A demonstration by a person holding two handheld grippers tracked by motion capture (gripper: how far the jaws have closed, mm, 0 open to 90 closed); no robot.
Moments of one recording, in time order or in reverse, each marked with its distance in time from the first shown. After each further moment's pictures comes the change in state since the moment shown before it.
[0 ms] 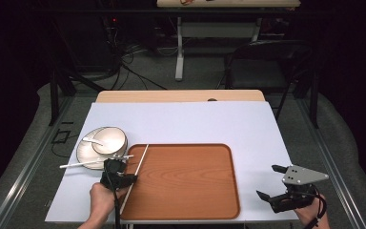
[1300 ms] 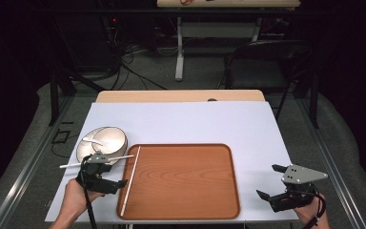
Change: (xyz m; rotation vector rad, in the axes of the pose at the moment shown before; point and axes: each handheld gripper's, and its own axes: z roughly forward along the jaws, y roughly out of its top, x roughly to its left) left arm 0.031 -0.007 -0.061 -0.078 -0.070 0.293; right arm -0.002 -0.001 0.002 0.012 -0.007 0.005
